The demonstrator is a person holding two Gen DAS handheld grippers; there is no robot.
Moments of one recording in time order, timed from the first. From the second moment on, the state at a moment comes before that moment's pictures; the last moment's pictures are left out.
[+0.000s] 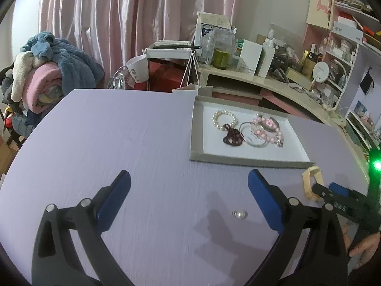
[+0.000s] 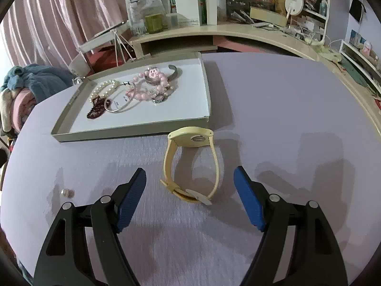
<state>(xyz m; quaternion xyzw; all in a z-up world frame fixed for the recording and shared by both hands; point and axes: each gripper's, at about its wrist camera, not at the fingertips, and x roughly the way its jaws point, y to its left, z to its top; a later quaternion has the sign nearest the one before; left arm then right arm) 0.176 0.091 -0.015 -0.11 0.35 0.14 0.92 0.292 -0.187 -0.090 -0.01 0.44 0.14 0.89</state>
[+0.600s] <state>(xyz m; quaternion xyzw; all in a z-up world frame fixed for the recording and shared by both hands) 0.160 0.086 -0.014 -0.10 0.36 0.13 0.92 0.315 -0.183 -0.108 -0.02 0.47 0.11 0.88</state>
